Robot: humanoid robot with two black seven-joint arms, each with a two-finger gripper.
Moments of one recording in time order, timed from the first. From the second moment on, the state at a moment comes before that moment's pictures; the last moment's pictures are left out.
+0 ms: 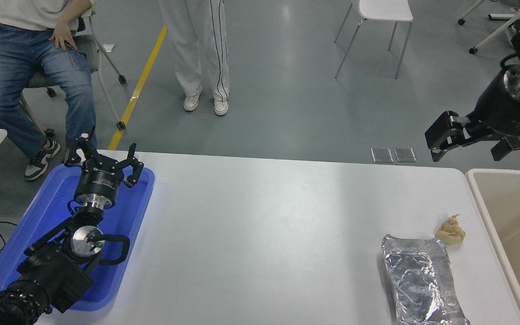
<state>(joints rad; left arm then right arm) -0.62 0.18 -0.87 -0.41 -0.09 -0.55 -0.51 2.38 -0.35 -1.44 1.42 -0.17 0.79 -0.07</state>
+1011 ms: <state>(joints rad) -0.62 0.18 -0.87 -0.41 -0.09 -0.55 -0.51 2.38 -0.34 -1.43 1.42 -0.17 0.79 -0.07</state>
